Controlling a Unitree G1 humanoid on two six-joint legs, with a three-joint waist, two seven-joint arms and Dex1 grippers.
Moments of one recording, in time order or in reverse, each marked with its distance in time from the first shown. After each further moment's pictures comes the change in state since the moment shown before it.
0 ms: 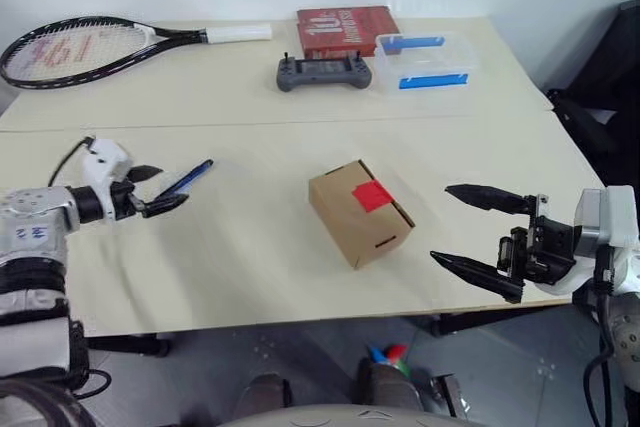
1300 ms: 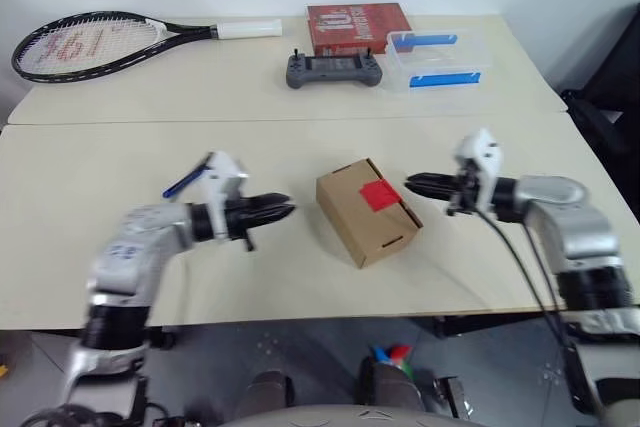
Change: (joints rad) left arm 0.441 -0.185 0.071 -1.174 -0.373 0.679 0.123; right arm -0.517 -0.042 0.288 0.697 -0.439 0.058 0.022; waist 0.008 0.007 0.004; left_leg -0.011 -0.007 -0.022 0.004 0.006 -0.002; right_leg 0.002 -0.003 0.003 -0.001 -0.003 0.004
